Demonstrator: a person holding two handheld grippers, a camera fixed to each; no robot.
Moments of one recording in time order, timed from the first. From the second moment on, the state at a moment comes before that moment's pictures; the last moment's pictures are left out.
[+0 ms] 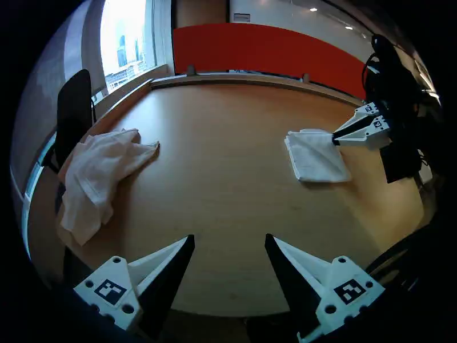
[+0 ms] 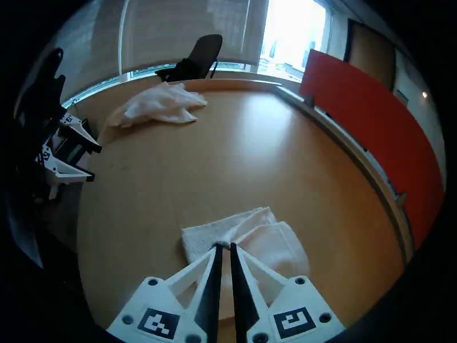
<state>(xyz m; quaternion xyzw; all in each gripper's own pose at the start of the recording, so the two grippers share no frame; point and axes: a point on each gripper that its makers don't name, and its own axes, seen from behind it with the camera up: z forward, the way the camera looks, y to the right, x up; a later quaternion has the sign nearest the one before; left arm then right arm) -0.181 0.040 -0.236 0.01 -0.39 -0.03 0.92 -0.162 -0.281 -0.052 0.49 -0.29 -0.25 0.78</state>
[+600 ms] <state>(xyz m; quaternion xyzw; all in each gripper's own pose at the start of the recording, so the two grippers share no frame) -0.177 0.043 -0.231 0.00 -0.39 -0.03 0.92 -0.167 -0.264 -0.057 0.48 -0.31 -0.24 0.79</state>
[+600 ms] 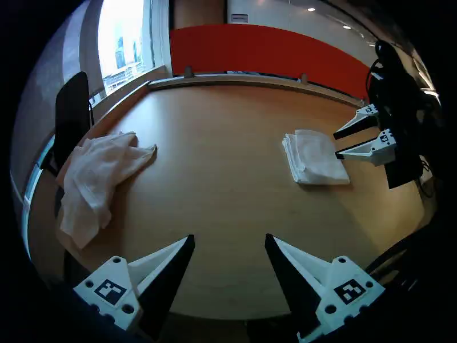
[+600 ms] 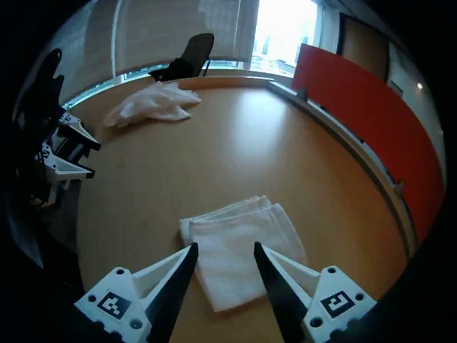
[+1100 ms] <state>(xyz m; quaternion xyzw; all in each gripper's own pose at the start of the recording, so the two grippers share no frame) -0.177 0.046 -0.230 0.00 -0.39 -0.03 0.92 -0.191 -0.229 -0.074 0.45 -0.34 -0.23 0.80</state>
